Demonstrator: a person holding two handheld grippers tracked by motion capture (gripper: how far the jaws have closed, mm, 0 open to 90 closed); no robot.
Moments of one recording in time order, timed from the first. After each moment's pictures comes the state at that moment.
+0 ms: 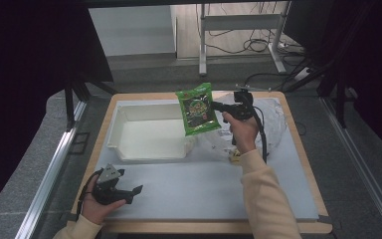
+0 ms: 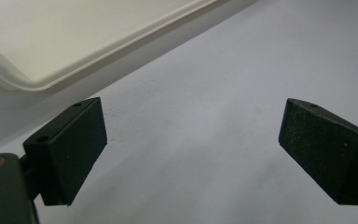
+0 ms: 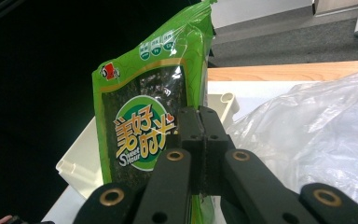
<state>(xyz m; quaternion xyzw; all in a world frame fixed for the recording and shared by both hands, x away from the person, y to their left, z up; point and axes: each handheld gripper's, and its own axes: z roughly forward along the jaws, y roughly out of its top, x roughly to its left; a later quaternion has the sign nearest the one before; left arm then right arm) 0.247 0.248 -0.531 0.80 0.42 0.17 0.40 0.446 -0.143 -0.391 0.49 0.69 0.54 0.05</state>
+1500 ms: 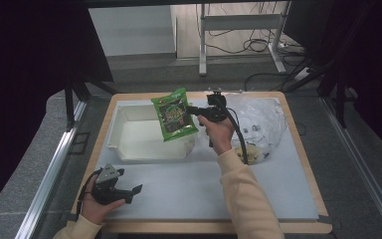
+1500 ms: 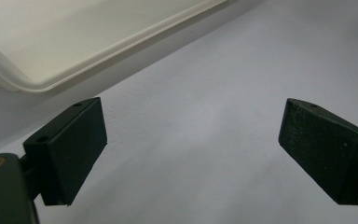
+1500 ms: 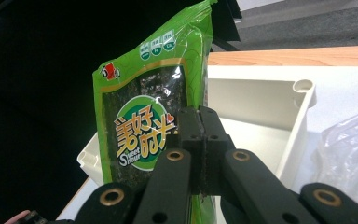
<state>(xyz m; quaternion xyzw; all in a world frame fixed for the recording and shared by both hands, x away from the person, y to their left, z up) 0.247 0.249 -0.530 0.79 0.42 0.17 0.40 0.450 -0.076 -0.409 0.46 0.71 0.53 0.01</state>
